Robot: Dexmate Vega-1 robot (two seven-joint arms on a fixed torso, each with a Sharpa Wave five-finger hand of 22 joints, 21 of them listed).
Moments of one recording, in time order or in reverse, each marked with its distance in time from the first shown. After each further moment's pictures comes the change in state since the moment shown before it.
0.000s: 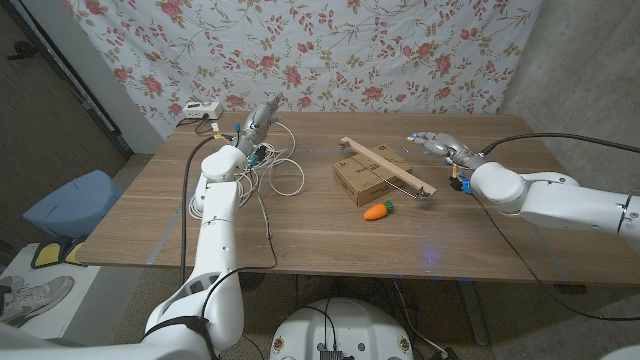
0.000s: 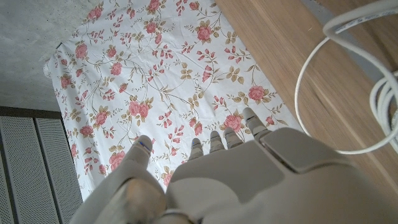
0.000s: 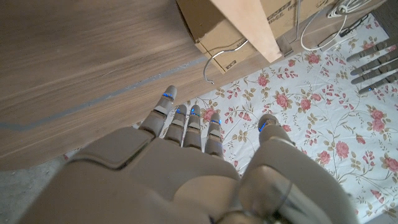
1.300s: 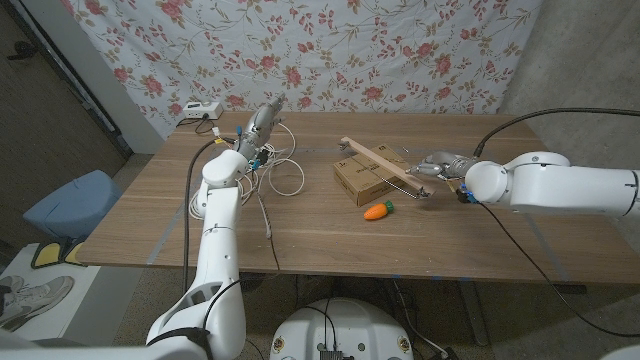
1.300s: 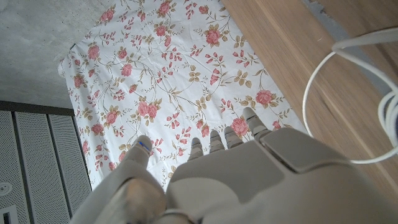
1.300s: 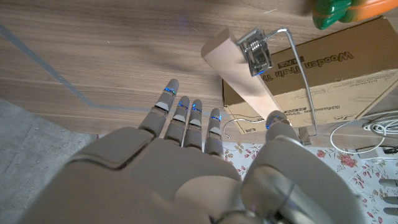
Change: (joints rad) left arm 0.051 -0.017 0.011 -0.058 -0.039 -0.016 -0.012; left_hand 0.000 0.000 -0.006 -0.006 0.000 0.009 -0.002 0.000 0.002 0.003 0.003 0.001 0.000 0.008 0.000 0.000 0.002 0.004 0.004 -0.011 0.000; right arm 0.361 -0.008 -0.317 -0.334 -0.058 -0.688 0.110; right_hand 0.027 -0.039 -0.015 -0.035 -0.002 0.054 0.028 0.018 0.002 0.086 0.004 0.023 0.005 0.112 -0.041 0.033 0.002 0.089 -0.008 0.000 0.000
